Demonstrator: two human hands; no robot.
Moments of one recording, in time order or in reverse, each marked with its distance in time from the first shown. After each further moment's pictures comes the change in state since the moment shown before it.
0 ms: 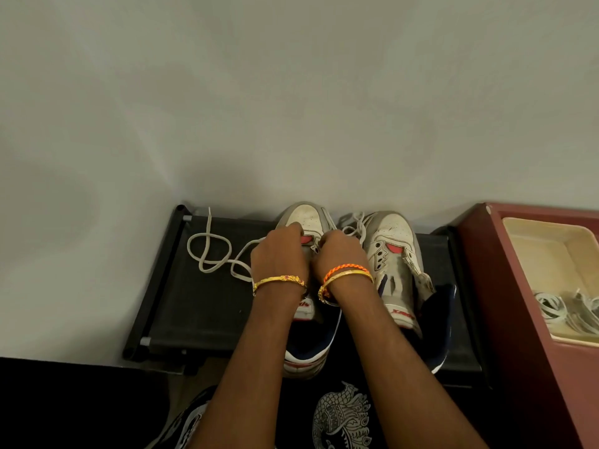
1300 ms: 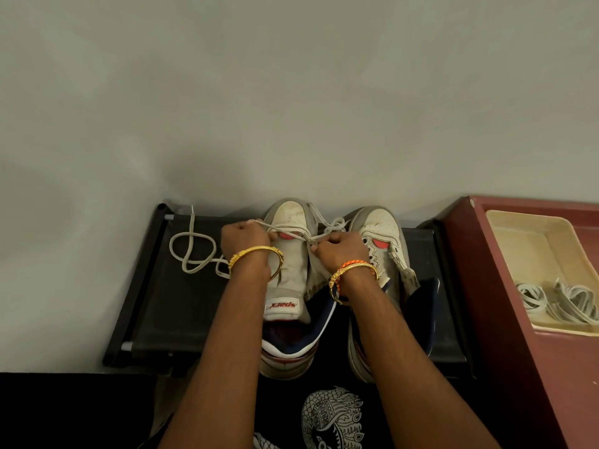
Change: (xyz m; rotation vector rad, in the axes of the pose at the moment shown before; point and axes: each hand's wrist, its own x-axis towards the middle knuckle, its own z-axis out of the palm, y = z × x) left_hand 0.034 -0.011 0.011 -1.165 0.166 -0.778; right_hand 0.015 0.028 0.000 0.535 0.079 0.204
